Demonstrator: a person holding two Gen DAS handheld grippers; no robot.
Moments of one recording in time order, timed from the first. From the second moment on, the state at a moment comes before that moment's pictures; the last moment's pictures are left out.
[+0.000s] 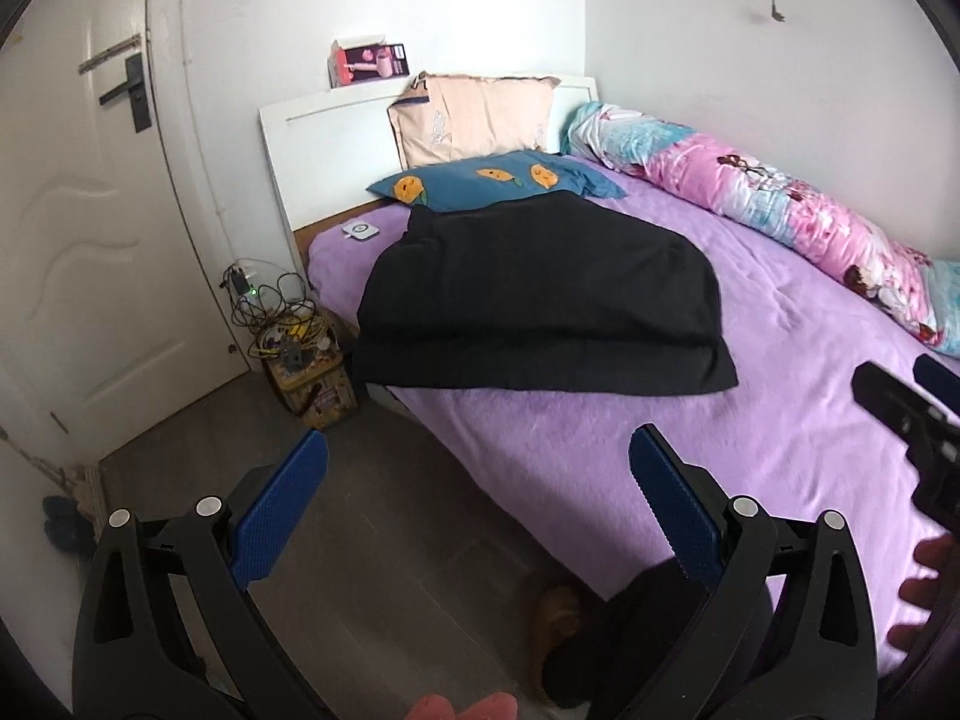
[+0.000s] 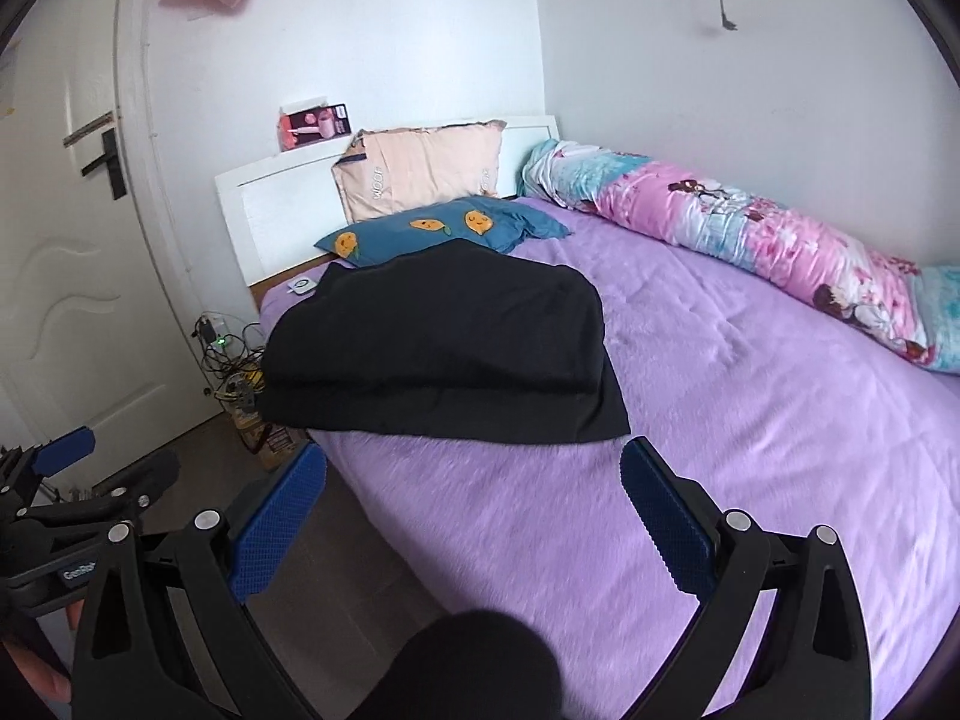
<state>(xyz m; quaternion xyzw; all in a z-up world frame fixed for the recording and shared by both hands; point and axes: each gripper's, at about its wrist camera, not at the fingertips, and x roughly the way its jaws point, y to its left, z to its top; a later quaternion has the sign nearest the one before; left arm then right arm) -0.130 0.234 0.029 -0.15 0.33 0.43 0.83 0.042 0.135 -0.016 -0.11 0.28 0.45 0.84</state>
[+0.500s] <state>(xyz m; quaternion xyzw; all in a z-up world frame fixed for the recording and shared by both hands) -0.173 0.160 0.037 -0.15 0.32 0.43 0.83 -0.025 0.081 -0.011 -0.12 0.25 0.47 0.84</state>
